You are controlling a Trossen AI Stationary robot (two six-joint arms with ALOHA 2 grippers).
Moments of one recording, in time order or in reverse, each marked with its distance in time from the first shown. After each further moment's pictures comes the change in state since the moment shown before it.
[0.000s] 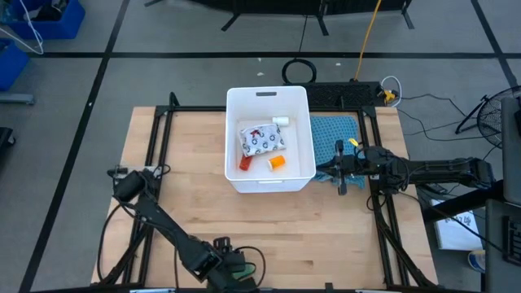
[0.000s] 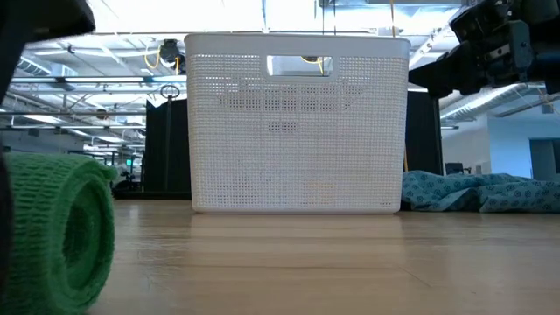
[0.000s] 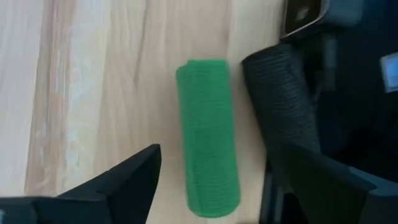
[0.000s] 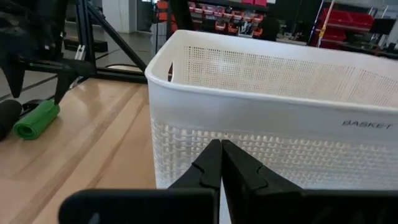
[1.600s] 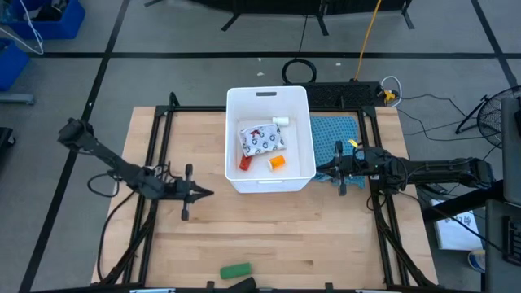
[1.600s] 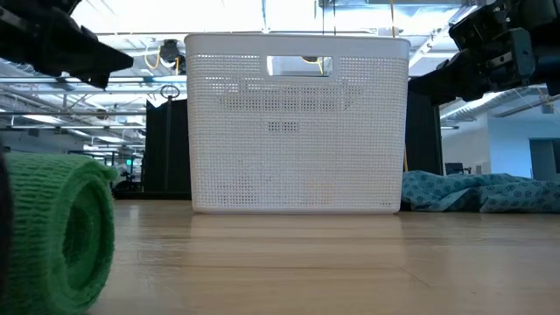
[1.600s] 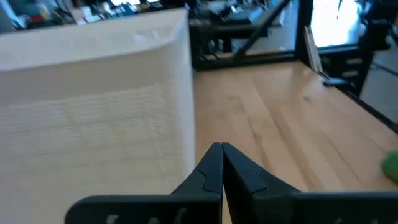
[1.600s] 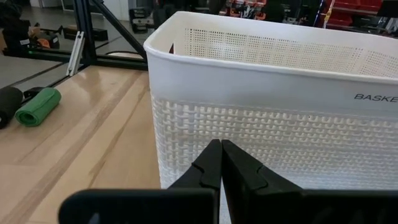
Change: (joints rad) left arm 0.192 -1.322 -1.367 1.037 -0.421 0.855; right arm 0.000 0.000 0.000 -0.057 0.001 0.006
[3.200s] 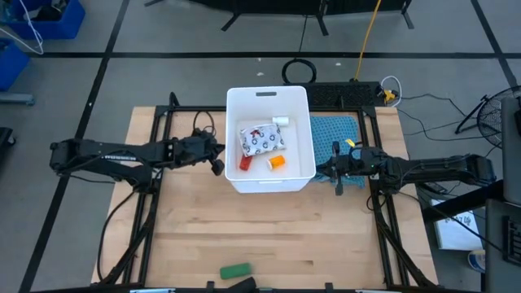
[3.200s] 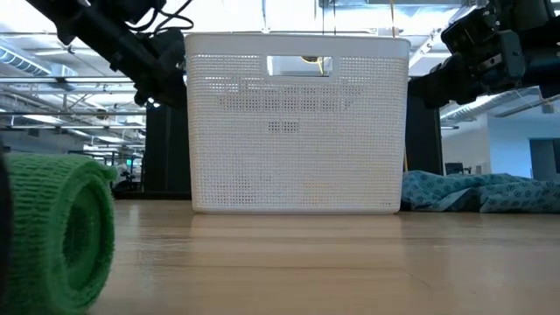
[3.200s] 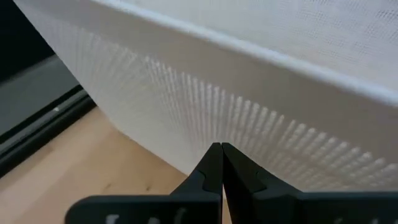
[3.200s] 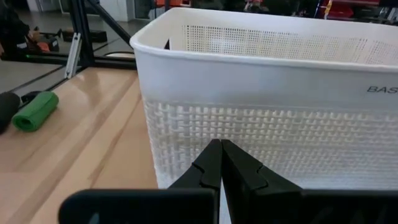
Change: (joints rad) left arm 0.697 0.342 0.397 -0.419 0.172 -0.248; right arm -0.001 0.105 0.000 0.098 0.003 0.035
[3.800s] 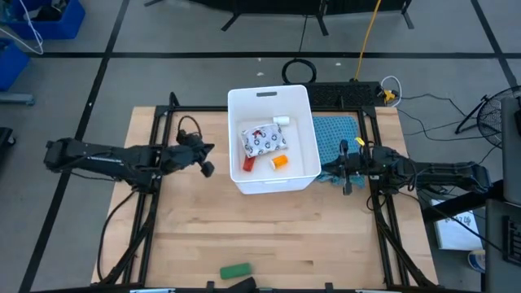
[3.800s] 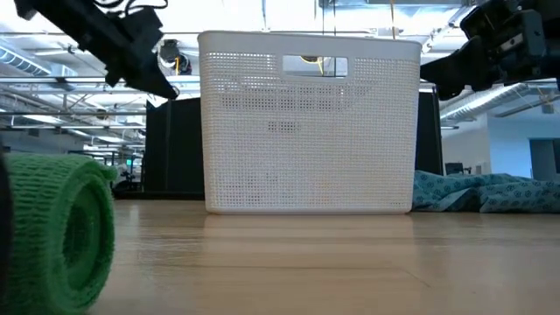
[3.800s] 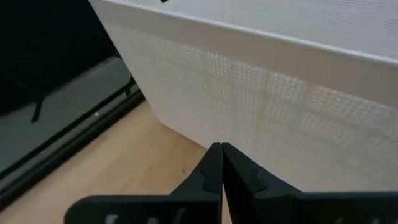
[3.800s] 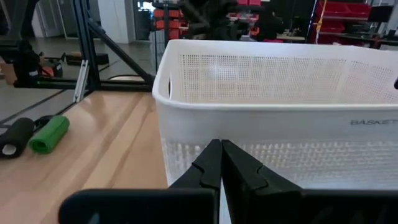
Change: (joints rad) left arm -0.154 -0.162 0.010 -0.221 -0.258 -0.071; right arm 0.000 -0.256 0.000 -0.187 0.001 0.044
